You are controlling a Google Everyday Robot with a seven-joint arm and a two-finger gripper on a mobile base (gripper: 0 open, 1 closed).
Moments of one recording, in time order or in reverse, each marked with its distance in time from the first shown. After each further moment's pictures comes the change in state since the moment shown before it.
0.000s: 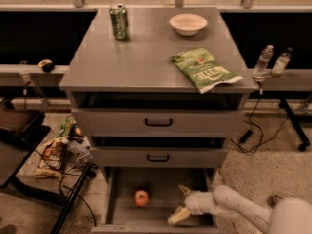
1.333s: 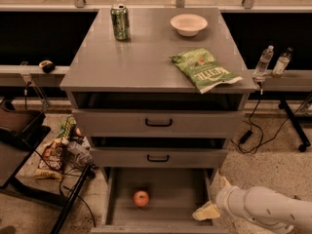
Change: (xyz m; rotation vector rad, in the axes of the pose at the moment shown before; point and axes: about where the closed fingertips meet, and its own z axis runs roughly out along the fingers) arm -0.120 0.058 -0.241 0.488 0.303 0.062
